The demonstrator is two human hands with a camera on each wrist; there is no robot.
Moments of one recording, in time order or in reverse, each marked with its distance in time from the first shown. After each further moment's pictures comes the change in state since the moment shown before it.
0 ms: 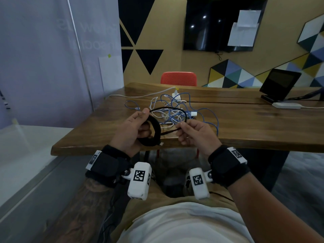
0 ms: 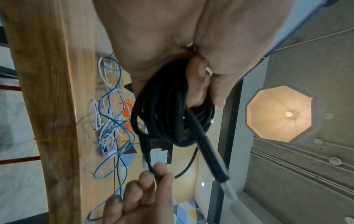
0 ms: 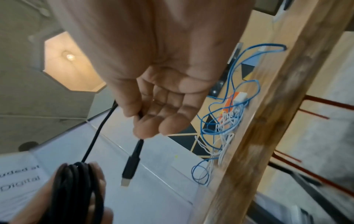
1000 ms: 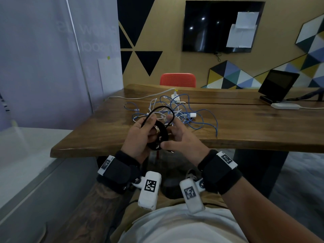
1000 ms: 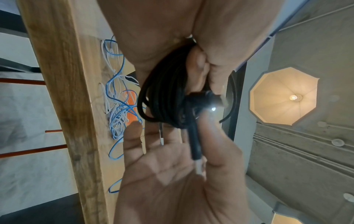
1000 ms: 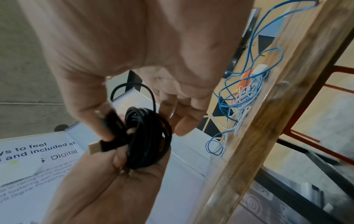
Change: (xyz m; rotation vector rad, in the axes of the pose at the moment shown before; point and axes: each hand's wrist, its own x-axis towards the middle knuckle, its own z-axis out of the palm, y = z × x) left_hand -0.004 -0.021 0.024 0.082 0.094 0.107; right_hand -0.007 -0.004 0.040 0.058 -0.240 -0.085
